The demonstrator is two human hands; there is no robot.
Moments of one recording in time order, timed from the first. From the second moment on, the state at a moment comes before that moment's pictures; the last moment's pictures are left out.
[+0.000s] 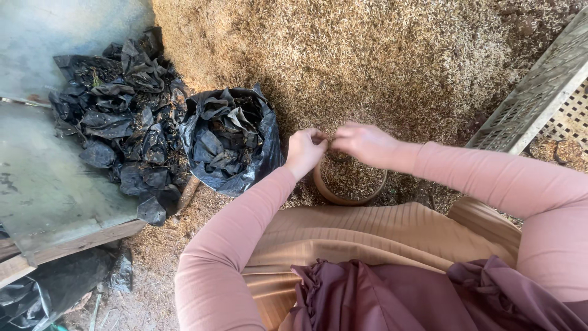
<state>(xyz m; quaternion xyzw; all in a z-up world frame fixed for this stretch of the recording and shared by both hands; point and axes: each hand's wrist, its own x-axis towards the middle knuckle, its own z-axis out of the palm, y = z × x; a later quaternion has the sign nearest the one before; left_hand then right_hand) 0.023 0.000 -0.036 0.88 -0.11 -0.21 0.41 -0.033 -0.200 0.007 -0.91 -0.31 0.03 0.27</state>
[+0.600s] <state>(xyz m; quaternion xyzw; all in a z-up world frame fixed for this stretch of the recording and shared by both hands) 0.038 -0.019 -0.030 0.83 0.01 -0.39 0.40 -0.035 -0.218 0.003 -0.88 -0.31 0.00 0.35</state>
